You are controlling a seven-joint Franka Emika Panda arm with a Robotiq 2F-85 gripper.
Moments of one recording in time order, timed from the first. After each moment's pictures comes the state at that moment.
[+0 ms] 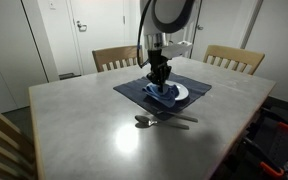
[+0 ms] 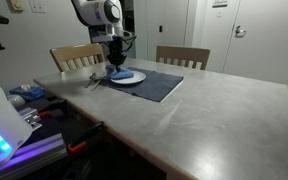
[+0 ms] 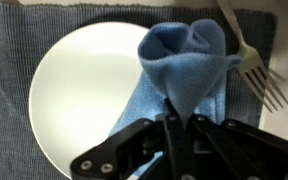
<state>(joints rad) 0.24 0.45 0.05 -2.10 -0.14 2.39 0.28</state>
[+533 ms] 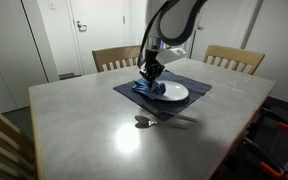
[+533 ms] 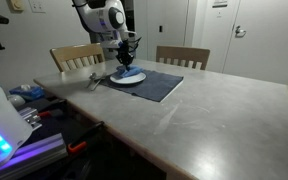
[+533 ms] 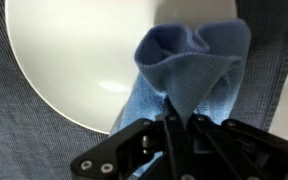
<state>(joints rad) 0.27 0.51 -0.04 -2.11 -0.20 2.72 0.37</state>
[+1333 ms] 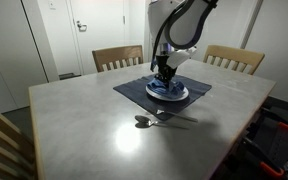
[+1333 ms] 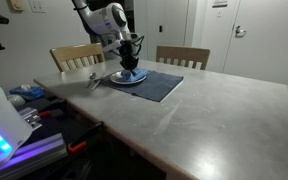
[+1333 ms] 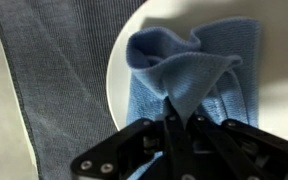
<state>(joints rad) 0.39 0.50 -0.20 -2.13 -0.36 2.52 0.49</state>
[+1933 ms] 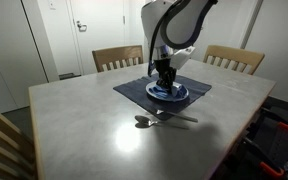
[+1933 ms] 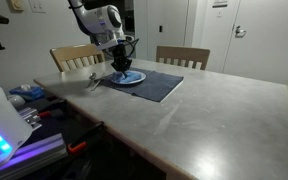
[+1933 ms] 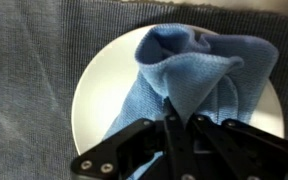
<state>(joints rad) 0.32 0.50 -0.06 -2.12 -0.35 2.40 0.33</state>
